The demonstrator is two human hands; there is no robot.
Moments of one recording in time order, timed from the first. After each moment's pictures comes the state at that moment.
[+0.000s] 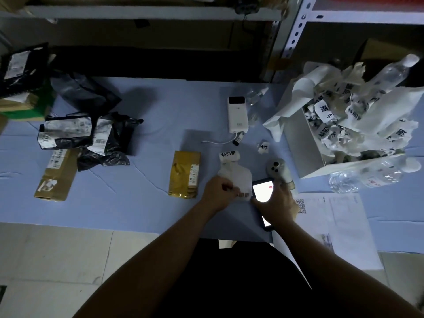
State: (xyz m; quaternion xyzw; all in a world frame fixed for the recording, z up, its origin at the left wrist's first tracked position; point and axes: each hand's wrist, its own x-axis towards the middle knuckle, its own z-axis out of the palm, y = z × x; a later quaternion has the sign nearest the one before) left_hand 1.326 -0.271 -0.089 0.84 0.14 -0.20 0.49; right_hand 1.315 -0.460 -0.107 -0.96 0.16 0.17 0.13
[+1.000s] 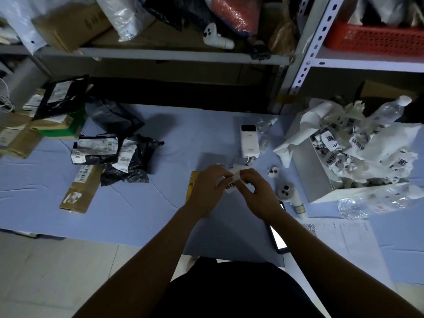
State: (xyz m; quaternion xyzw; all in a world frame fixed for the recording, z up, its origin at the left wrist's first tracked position) left_hand 1.348 -0.203 -0.009 0.88 -0.04 0.03 0.47; right_hand 1.355 -0.378 -0.016 -0.85 -0.14 0.04 0.50
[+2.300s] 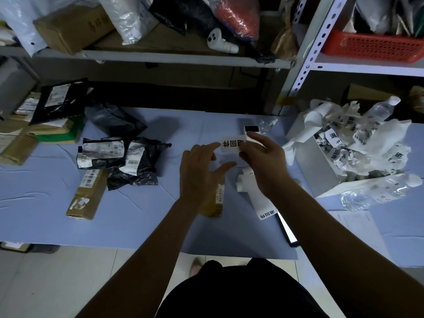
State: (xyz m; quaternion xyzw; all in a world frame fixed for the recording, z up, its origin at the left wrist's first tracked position) left_hand 1.339 -0.146 0.036 0.89 -0.06 0.28 0.35; right_hand 1.370 -0.302 0.078 -0.61 0.13 0.04 0.78
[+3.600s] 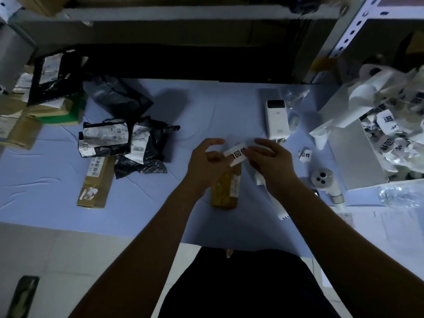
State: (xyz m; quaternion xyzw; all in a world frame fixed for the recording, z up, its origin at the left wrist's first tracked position) left_hand 1.386 -0.120 -0.009 0.72 0.18 -0.10 0.66; right_hand 1.406 -0.295 0.003 -0.62 0.21 0.14 0.75
